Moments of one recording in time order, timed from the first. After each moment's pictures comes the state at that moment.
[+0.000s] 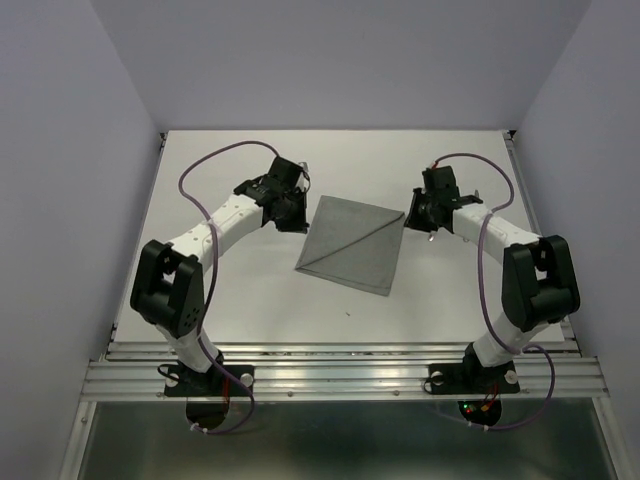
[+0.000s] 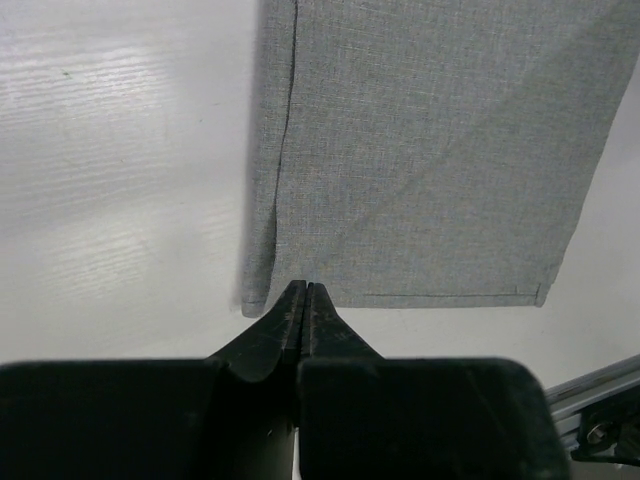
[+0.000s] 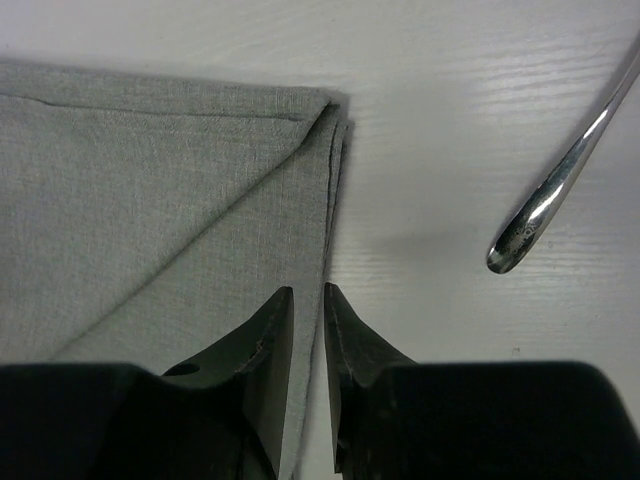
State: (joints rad) left arm -0.52 1.65 1.31 -0.63 0.08 -0.46; right arm 0.24 1.65 1.09 -0.33 0.03 0.47
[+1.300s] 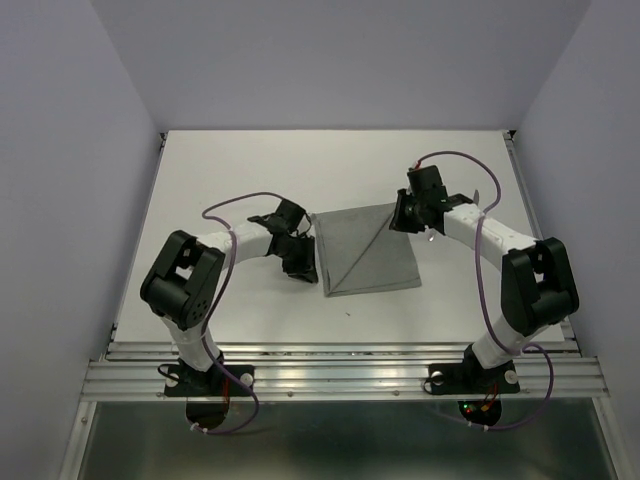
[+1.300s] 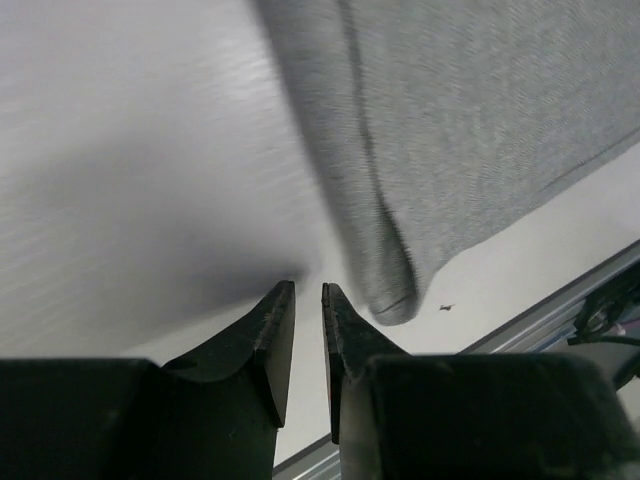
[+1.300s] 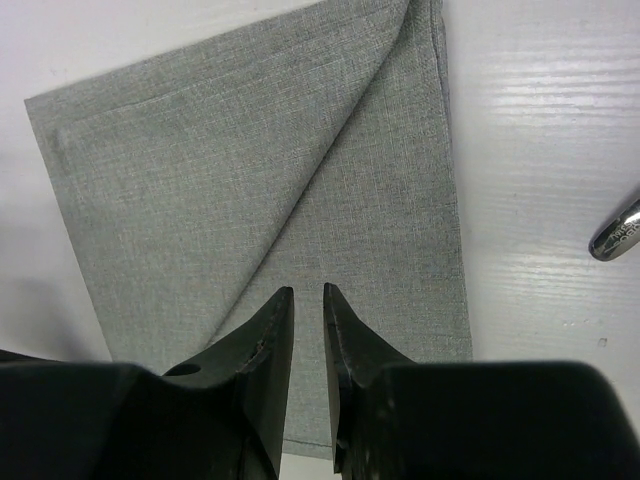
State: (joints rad) left arm -0.56 1.74 0.98 -0.42 0.37 -0.50; right arm 0.34 1.63 1.11 -0.38 -0.03 0.49
